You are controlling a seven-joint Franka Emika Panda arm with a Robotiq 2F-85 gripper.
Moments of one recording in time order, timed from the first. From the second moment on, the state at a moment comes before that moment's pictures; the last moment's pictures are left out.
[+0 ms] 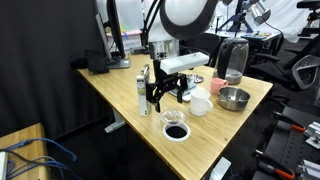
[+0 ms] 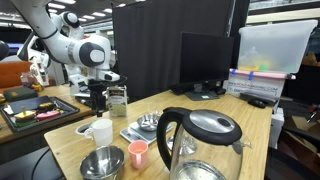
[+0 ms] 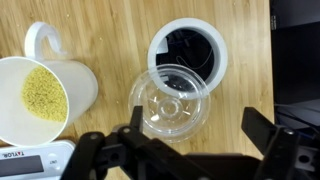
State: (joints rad) arm 0.29 0.32 0.21 -2.16 0.04 2.36 0.59
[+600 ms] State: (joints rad) arm 0.31 0.32 0.18 -2.16 0.02 2.36 0.63
